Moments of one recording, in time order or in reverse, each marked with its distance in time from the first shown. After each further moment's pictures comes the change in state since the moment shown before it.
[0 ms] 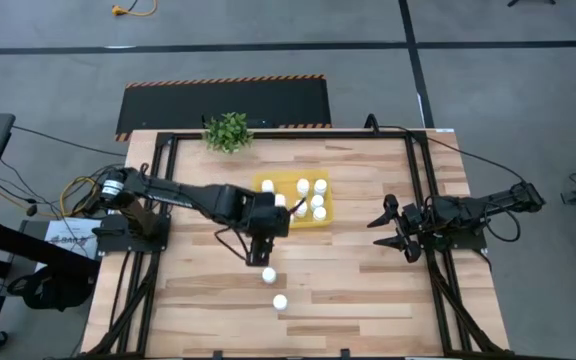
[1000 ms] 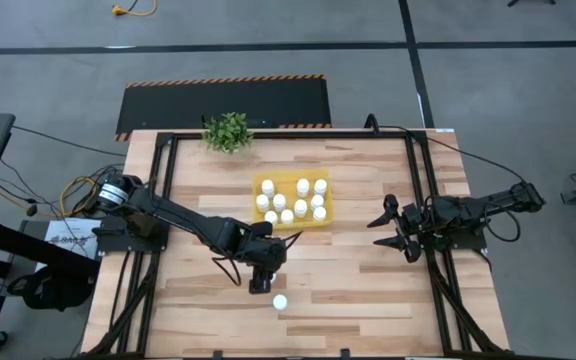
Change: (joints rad) left arm -0.148 0.001 -0.336 0.400 -0.011 -0.231; right arm 0.000 0.000 0.000 0.000 0.000 0.000
